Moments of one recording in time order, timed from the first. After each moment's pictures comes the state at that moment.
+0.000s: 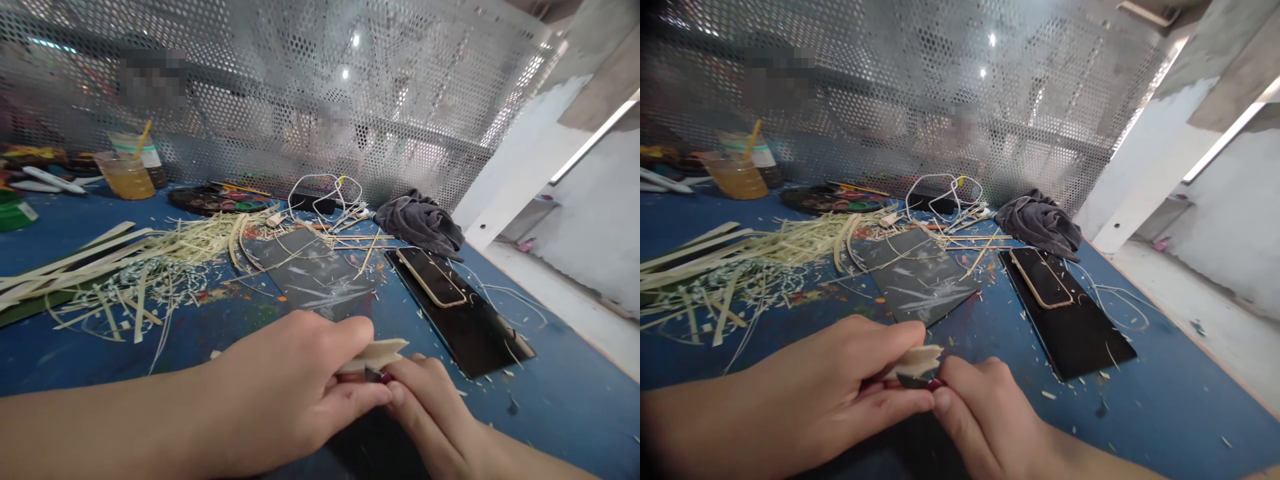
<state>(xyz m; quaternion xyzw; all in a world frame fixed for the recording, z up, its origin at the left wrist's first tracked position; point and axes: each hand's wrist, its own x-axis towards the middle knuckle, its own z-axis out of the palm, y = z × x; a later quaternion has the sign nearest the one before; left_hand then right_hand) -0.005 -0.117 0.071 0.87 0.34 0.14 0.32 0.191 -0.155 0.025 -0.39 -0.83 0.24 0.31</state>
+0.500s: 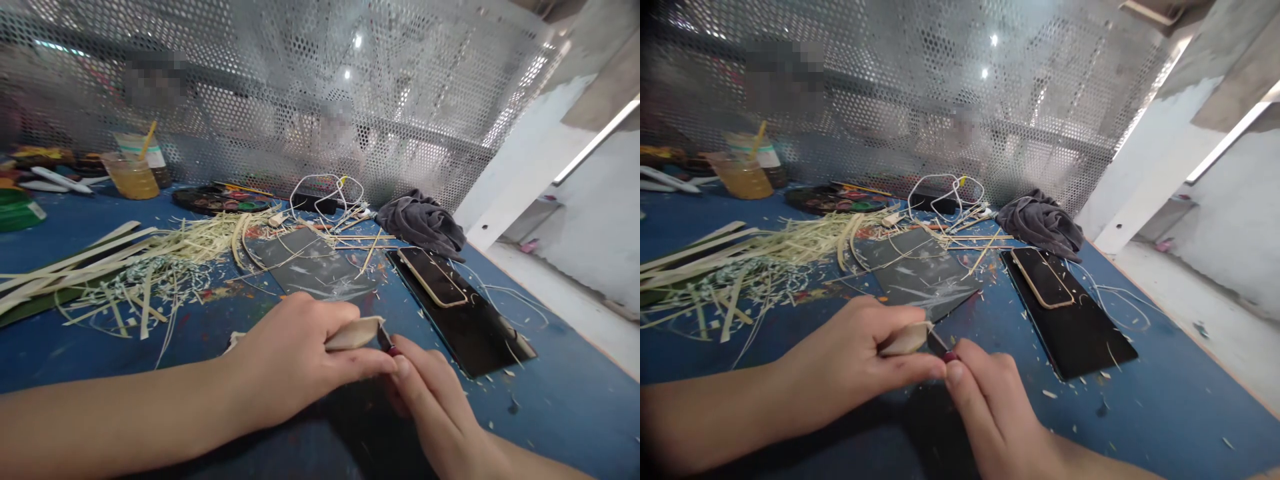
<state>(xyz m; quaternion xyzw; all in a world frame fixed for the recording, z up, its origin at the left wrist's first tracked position) -0.002 -0.103 0.061 0.84 0.41 0.18 0.32 0.194 -0.164 -0.013 -0.50 -0.75 0.16 0.40</state>
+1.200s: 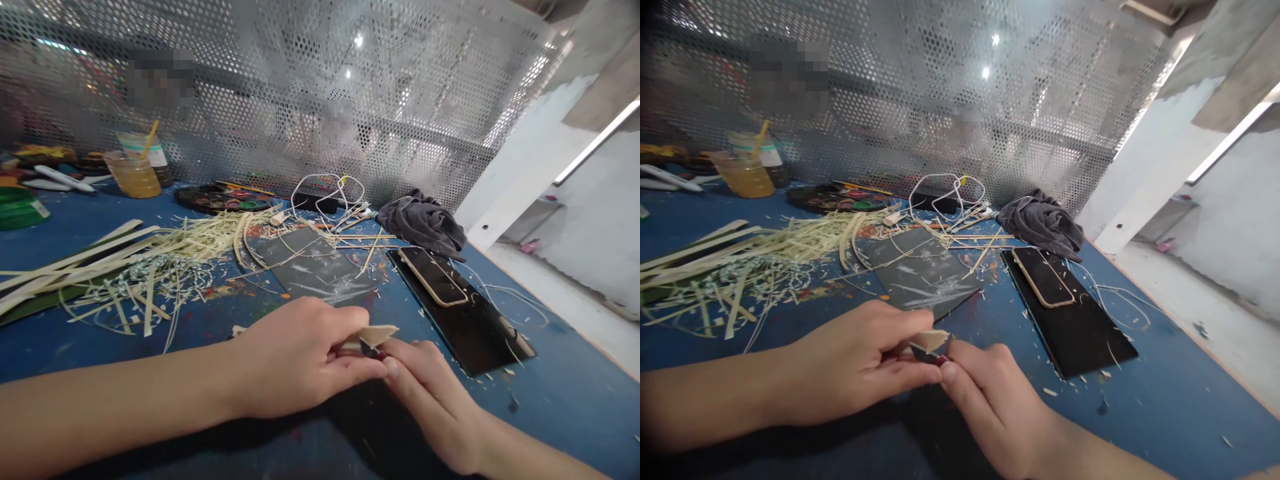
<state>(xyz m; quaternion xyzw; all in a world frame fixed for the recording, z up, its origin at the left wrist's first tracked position) -0.005 -0.100 0.061 0.89 0.31 0.16 0.31 0.195 -0.149 0.018 -0.39 -0.81 0.33 0.29</state>
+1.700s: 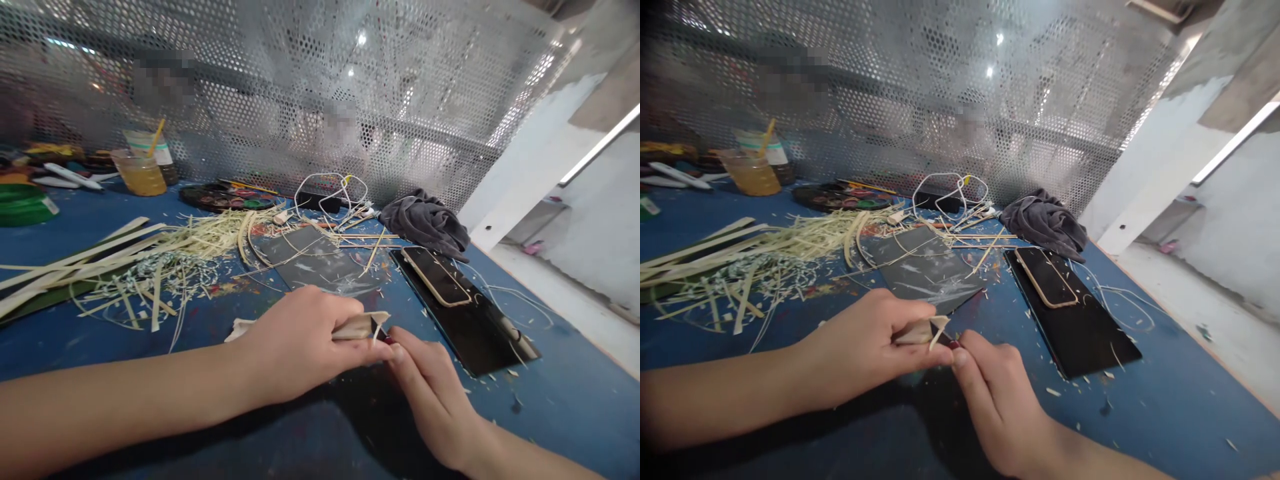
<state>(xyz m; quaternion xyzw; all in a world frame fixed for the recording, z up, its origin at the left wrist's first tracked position) -0.002 -0.096 0.056 0.84 0.39 0.18 0.33 0.190 -0.150 0.000 -0.44 -0.79 0.21 0.38</state>
